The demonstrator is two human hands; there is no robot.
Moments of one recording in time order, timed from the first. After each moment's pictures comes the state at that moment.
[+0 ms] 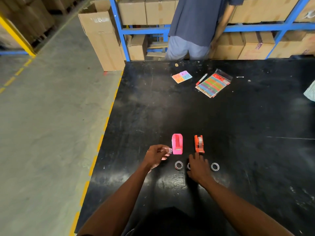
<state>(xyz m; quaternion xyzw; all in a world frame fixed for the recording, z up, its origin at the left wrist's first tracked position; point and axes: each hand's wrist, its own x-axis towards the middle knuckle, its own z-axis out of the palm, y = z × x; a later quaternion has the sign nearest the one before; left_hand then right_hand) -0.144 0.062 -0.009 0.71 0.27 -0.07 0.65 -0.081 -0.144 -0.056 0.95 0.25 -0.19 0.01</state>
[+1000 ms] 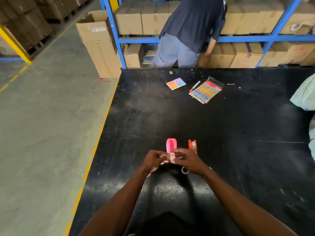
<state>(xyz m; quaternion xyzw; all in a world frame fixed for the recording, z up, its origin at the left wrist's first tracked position) -0.140 0.046 0.003 0.70 0.24 -0.10 0.66 -0.052 -0.135 0.008 0.78 0.26 -0.32 -0.48</state>
